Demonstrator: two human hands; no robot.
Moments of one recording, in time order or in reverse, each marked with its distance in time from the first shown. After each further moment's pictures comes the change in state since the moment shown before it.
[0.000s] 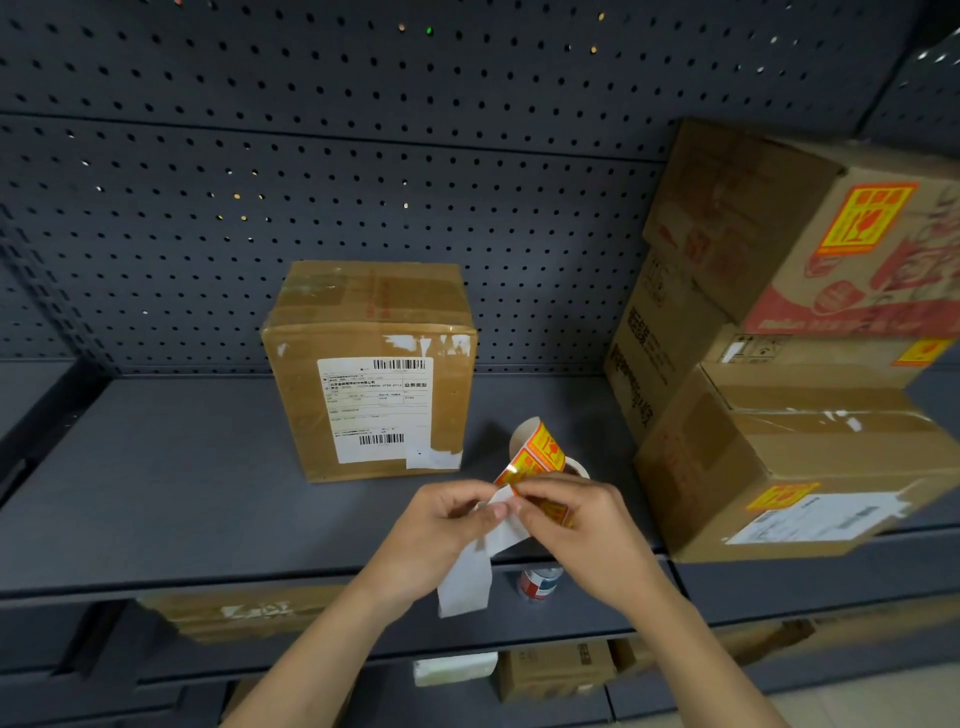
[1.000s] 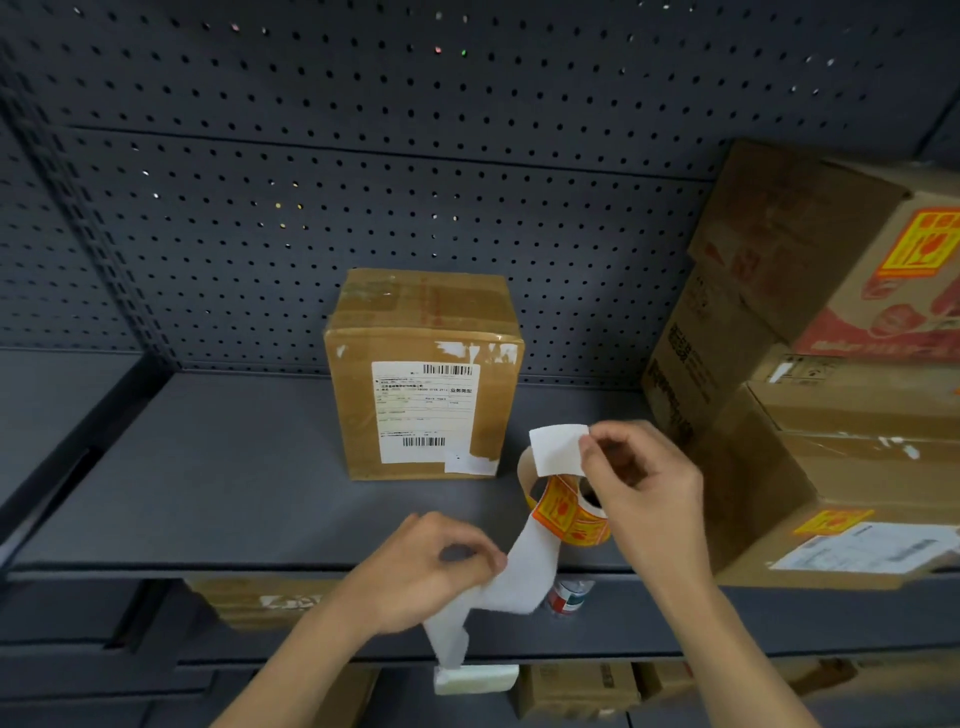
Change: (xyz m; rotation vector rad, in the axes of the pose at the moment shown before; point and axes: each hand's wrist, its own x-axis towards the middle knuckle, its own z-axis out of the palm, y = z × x) left_hand -0.040 0.018 -0.037 0.532 -0.093 -0.150; right_hand 0.019 -0.040 -0.009 -0.015 0.462 -0.136
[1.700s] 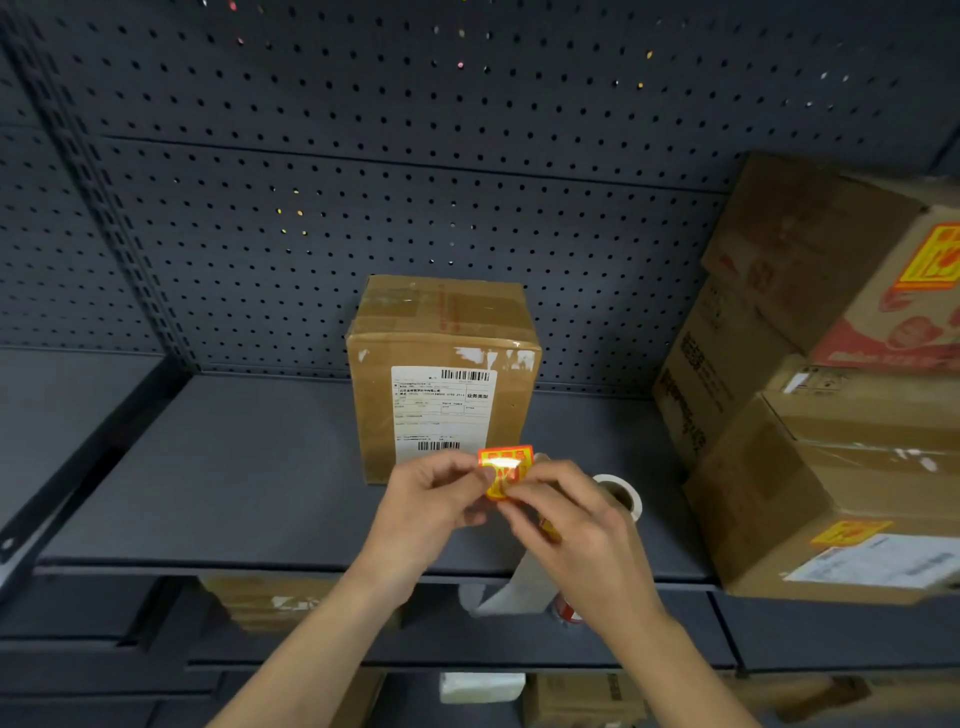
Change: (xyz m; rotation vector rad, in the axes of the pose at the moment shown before) left_hand 0.013 0.016 -0.009 -0.755 0.426 0.020; right_hand -0.026 -0.006 0.043 -0.267 -0.114 -0.507
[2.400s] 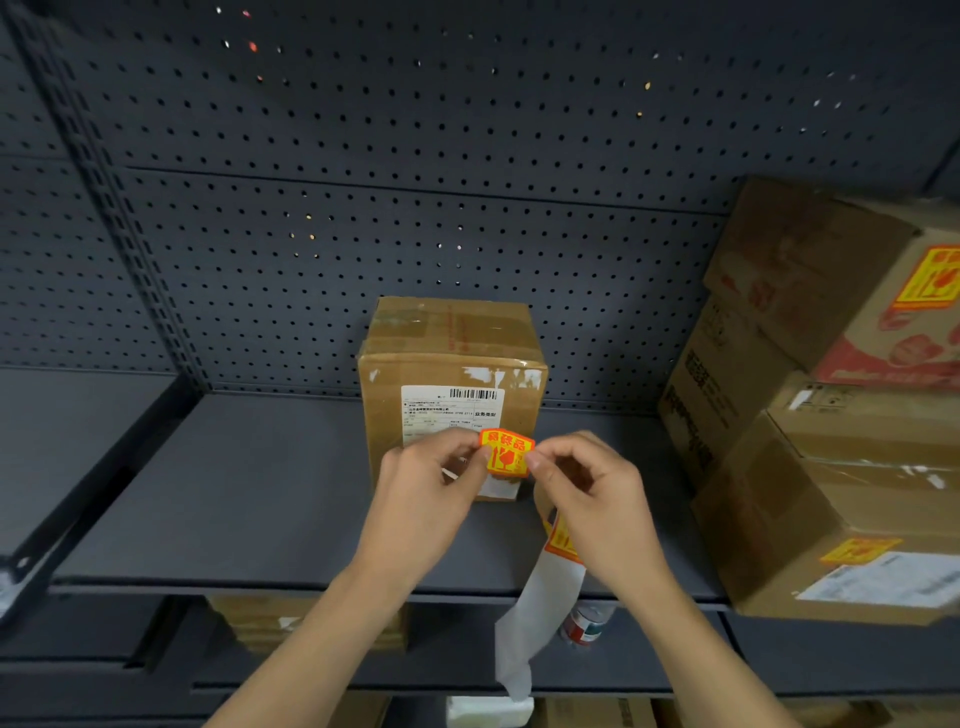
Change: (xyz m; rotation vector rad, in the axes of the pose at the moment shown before) left_hand 0.010 0.022 -0.008 0.632 0.211 0.445; right_hand 0.043 -0.005 -0.012 0.552 -0.054 0.535
